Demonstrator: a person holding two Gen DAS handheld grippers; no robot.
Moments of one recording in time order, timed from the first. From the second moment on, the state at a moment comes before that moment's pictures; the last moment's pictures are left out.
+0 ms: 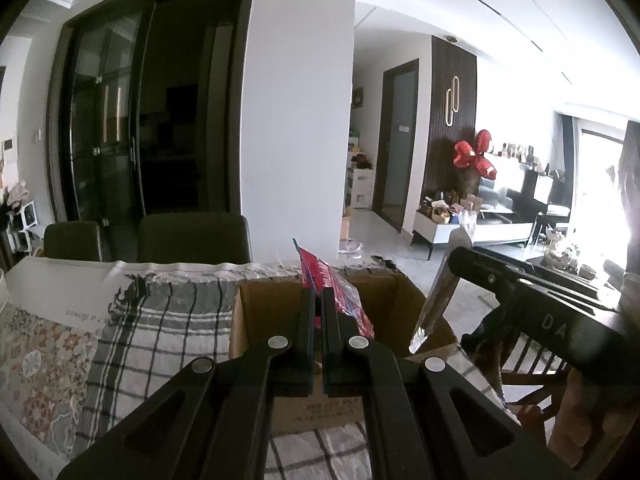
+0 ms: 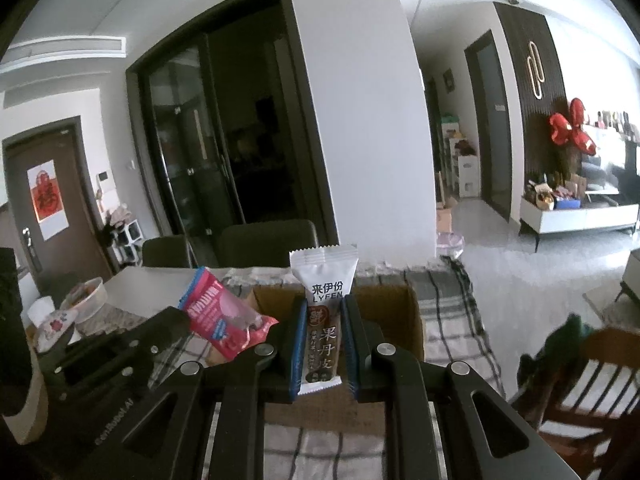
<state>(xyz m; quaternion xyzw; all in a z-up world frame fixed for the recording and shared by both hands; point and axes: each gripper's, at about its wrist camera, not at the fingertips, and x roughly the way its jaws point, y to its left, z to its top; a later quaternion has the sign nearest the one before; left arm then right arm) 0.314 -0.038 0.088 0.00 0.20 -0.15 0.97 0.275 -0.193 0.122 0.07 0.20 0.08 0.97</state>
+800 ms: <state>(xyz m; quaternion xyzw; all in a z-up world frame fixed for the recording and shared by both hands) 0.335 -0.028 0.060 0.01 0.26 -0.12 0.96 0.310 -0.196 0.077 0.04 0.26 0.06 0.96</state>
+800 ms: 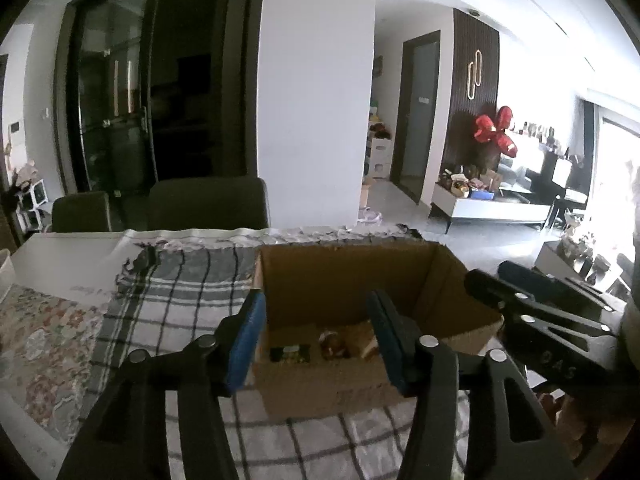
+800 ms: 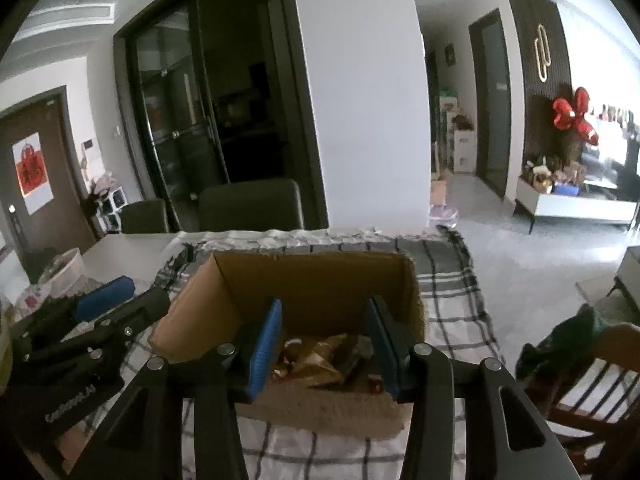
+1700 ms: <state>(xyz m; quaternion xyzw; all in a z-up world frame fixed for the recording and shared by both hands) 0.221 0.001 0.024 0.05 0.27 -0.08 0.96 0.201 -0.191 0.037 0.07 0.28 0.00 0.96</state>
